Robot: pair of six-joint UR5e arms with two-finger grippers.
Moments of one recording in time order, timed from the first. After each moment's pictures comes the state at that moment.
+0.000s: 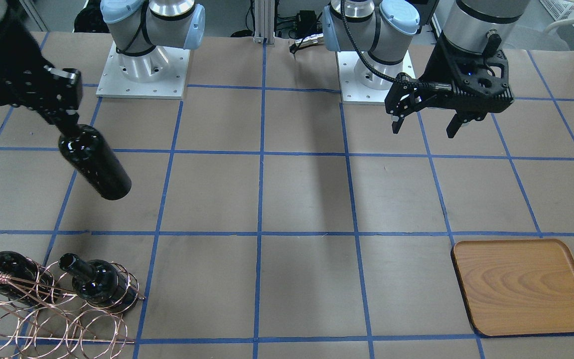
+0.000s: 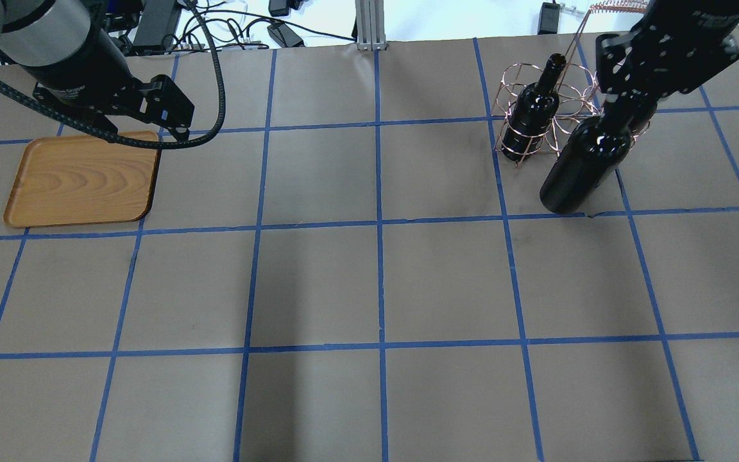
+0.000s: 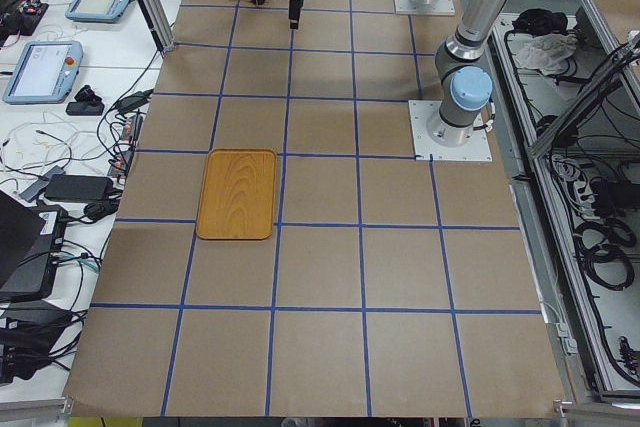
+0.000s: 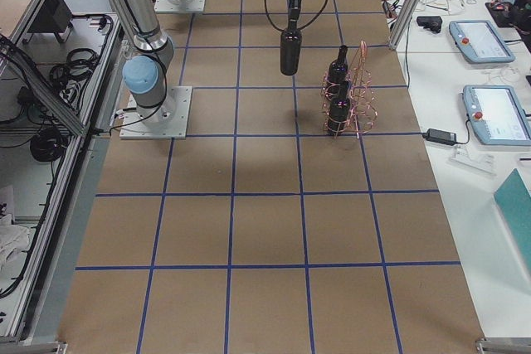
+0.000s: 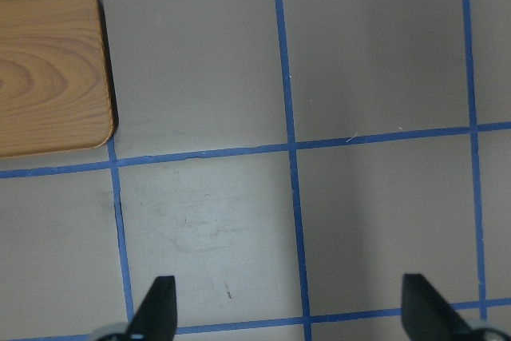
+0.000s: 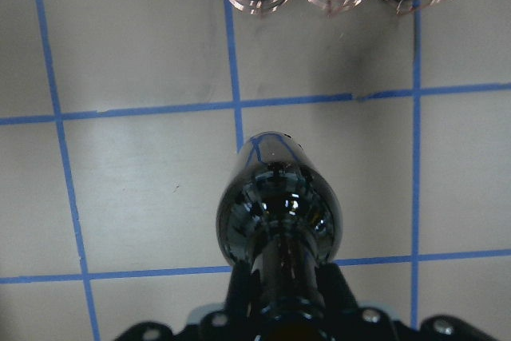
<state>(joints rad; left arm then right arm) -1.52 -1.53 -1.57 -1.51 1.58 0.13 1.49 -1.57 1.45 -1.40 -1.55 -0.02</state>
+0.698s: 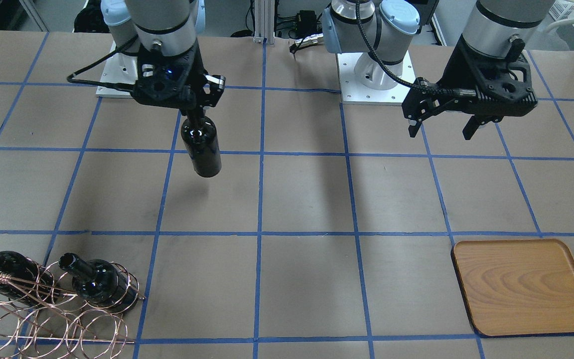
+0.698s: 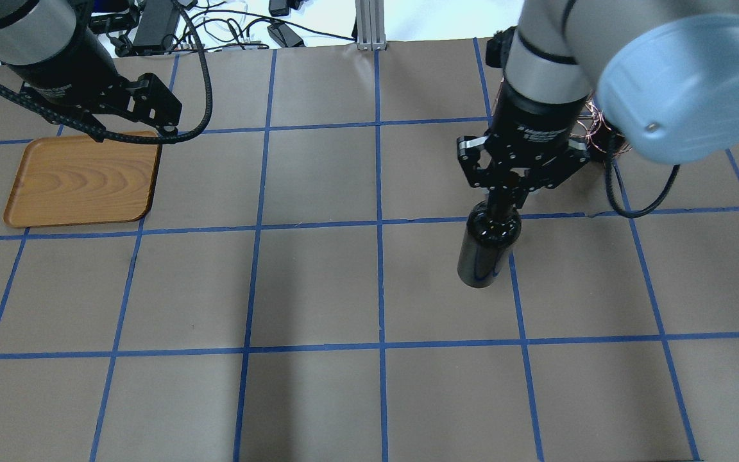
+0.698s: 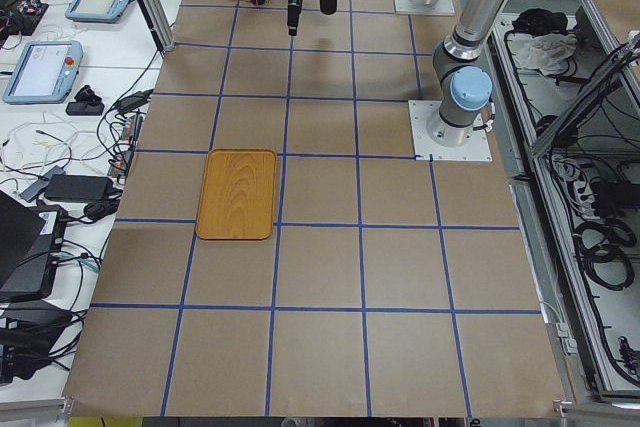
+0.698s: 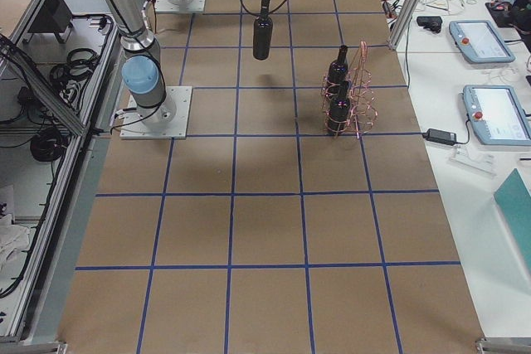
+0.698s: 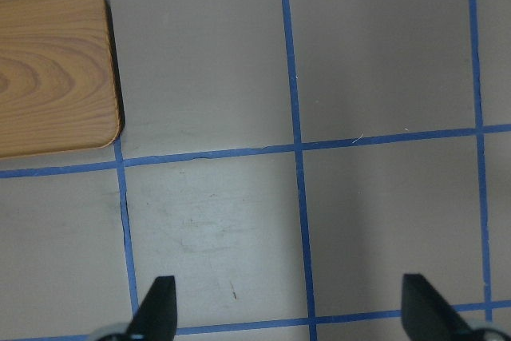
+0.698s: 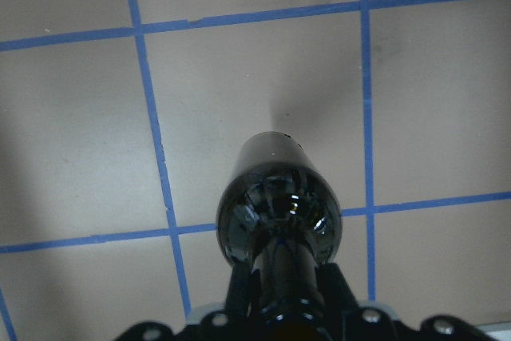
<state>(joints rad) -1.45 -1.54 -1.57 -1.51 1.58 0.15 1.84 -1.53 1.59 -1.53 -1.55 0.37</state>
